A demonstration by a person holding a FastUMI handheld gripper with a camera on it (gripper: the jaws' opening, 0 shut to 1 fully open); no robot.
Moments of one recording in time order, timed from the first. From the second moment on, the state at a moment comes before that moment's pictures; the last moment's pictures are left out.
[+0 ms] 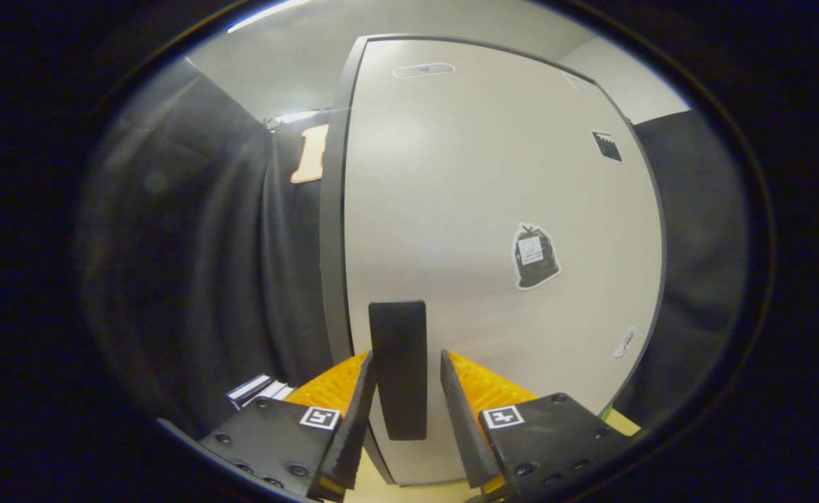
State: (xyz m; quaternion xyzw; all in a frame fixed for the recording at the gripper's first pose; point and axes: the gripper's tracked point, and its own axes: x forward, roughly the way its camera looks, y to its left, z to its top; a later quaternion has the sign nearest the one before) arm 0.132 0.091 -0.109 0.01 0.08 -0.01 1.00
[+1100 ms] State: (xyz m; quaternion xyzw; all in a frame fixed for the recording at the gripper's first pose) arm 0.036 0.059 -0.092 0.04 0.10 0.08 0.99
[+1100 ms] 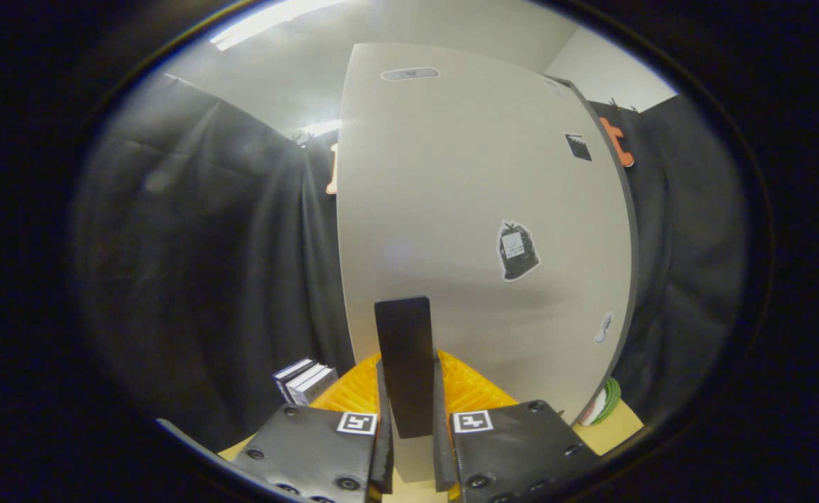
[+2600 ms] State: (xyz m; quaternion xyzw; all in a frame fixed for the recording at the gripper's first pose) arm -0.083 -0.180 -0.064 0.02 0.10 0.00 0.99
